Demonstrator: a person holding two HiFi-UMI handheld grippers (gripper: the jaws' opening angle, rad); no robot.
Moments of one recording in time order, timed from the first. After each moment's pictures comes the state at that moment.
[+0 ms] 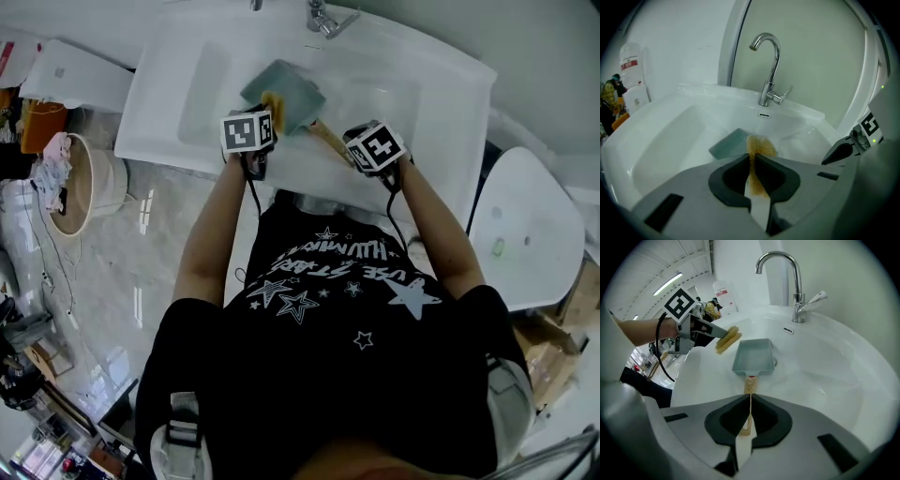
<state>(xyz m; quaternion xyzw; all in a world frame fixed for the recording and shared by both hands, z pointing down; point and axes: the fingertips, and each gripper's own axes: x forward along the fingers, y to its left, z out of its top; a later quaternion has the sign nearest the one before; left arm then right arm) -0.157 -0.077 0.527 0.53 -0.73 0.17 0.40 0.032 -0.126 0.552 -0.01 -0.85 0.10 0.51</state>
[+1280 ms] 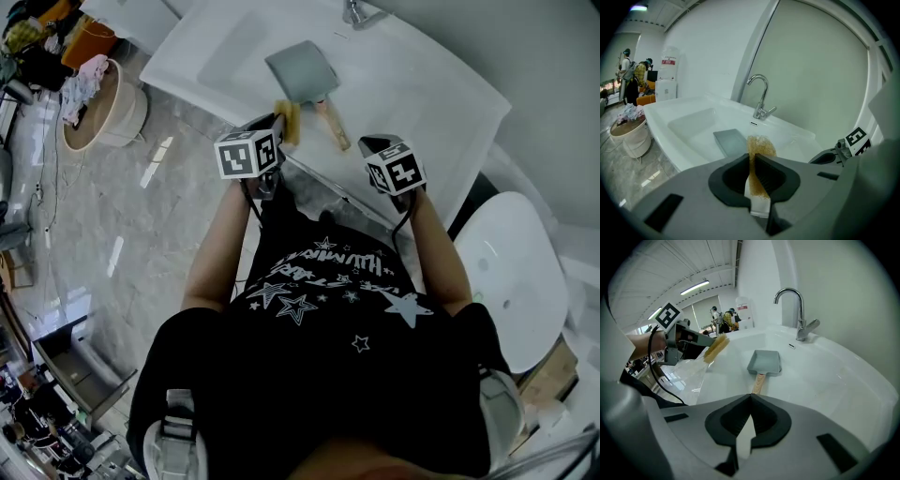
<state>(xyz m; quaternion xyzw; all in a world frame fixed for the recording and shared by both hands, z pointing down) -0.031 0.006 0.468 0.47 -0.81 0.03 0.37 0.111 -0.108 0.513 -0.07 -0.90 0.04 0.42</state>
